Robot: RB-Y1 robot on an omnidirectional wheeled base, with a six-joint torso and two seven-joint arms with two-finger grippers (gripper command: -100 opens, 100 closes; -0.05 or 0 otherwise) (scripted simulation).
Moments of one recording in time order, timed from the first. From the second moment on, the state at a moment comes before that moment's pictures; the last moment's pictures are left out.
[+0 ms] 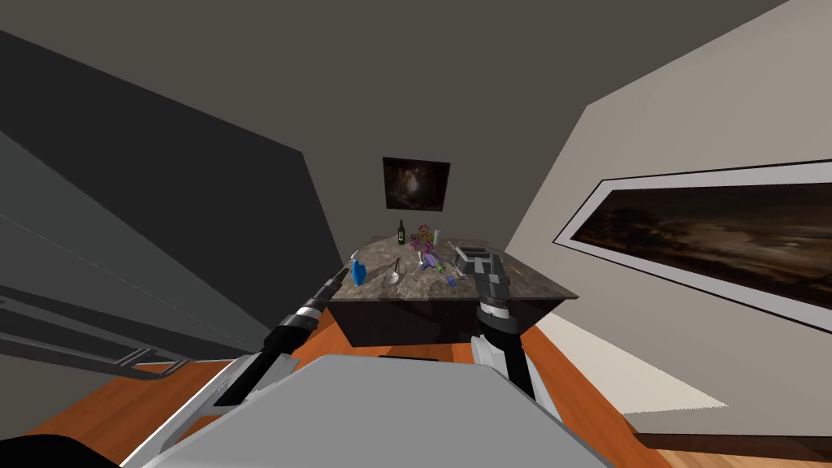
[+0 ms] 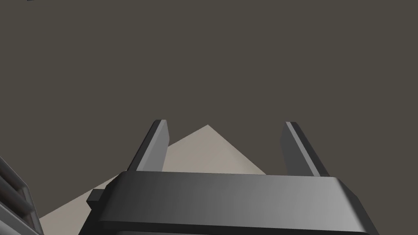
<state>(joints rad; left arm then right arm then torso) 0.63 0.36 0.13 -2.14 -0.13 -0.17 -0.19 0.49 0.04 0.02 -2.26 0.12 -0.58 -0.12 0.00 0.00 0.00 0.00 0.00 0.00</state>
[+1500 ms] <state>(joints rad) 0.71 0.71 0.19 -2.02 -0.22 0.07 -0.23 0.49 0.04 0.02 -2.26 0.12 -0.58 -0.12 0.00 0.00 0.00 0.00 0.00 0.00</state>
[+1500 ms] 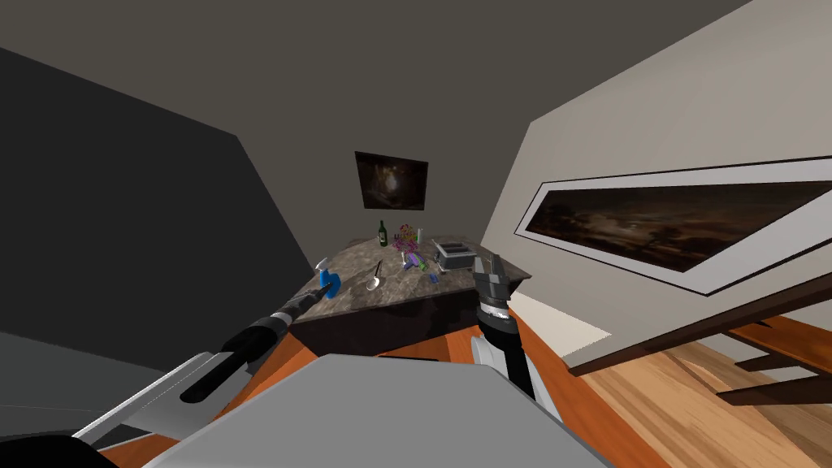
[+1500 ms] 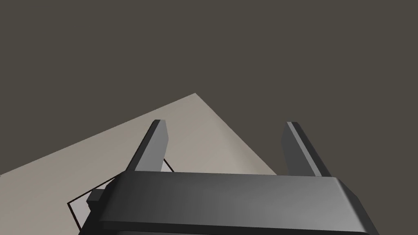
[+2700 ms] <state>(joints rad) 0.67 0.87 0.19 -1.87 -0.28 0.19 -0.25 0.49 0.04 0.02 -2.26 0.12 -0.58 -0.12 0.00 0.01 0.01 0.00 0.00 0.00</state>
